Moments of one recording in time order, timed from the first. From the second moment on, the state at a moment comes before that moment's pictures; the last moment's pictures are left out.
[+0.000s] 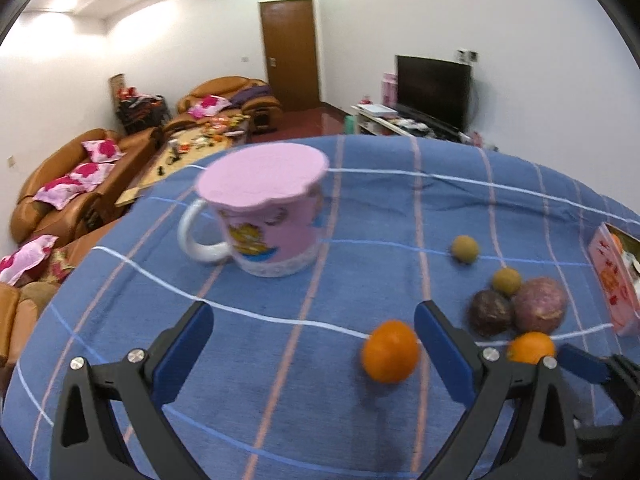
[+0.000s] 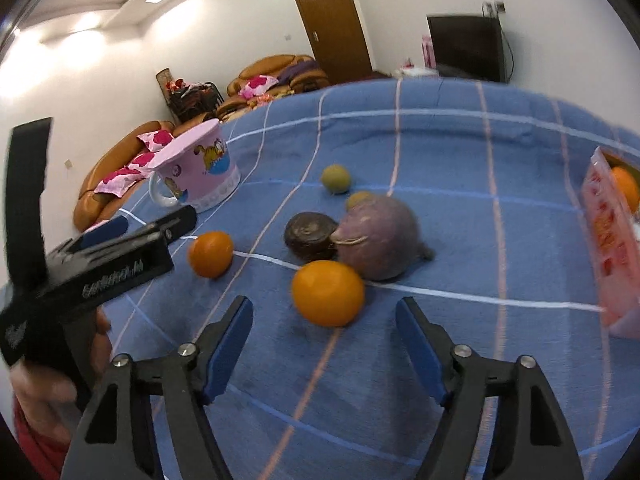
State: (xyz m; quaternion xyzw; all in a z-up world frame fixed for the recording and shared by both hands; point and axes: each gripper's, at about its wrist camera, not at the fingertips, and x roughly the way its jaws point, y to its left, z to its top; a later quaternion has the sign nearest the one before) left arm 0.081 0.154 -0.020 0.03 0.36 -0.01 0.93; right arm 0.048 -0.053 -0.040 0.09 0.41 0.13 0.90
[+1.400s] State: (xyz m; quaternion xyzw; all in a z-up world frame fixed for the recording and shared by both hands) left arm 0.053 0.136 -0.005 0.01 0.26 -0.02 0.97; right arm 0.003 -0.083 0.004 0.03 0.28 0.09 0.96
